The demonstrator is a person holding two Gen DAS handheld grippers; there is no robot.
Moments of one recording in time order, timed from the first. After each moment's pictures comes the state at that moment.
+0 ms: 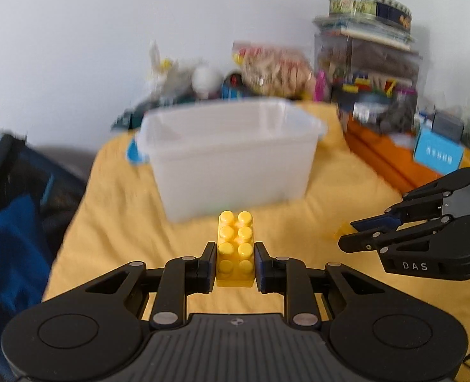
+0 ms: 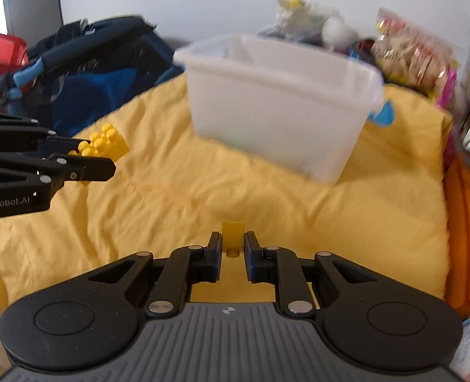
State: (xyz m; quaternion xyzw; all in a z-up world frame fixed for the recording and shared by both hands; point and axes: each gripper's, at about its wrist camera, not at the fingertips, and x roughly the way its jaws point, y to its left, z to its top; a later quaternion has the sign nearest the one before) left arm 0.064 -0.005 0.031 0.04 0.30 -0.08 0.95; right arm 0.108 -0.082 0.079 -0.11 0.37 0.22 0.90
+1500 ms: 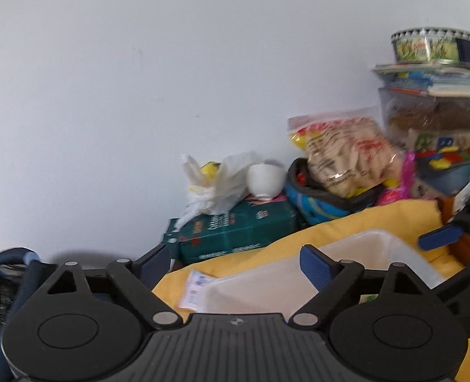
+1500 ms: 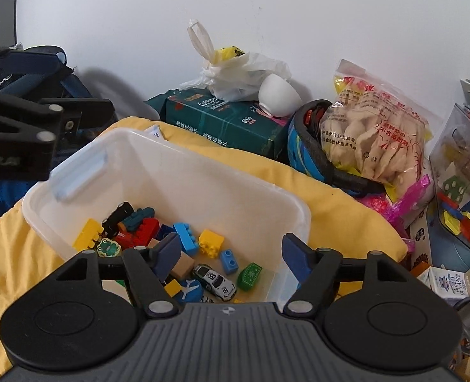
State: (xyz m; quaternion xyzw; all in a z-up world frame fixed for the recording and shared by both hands) left arm 0.260 -0.010 0.110 0.13 0.21 0.02 0.97; right arm 0.306 -0.087 0.146 -0.15 0.34 0.15 0.91
